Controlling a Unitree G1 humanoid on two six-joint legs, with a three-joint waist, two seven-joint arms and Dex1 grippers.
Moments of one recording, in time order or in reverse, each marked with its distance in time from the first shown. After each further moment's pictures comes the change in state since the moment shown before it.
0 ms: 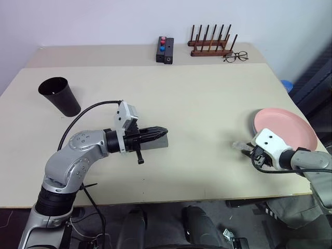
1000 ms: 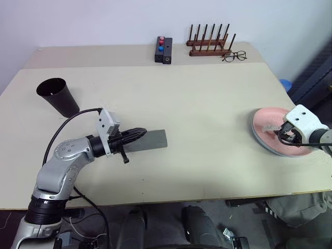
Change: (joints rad) left arm 0.151 0.049 0.082 0.121 0.110 -0.229 0.000; right arm -0.241 -0.115 -0.062 0.354 -0.061 -0.106 -0.029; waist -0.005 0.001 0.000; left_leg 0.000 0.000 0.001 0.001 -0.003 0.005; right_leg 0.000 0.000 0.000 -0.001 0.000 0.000
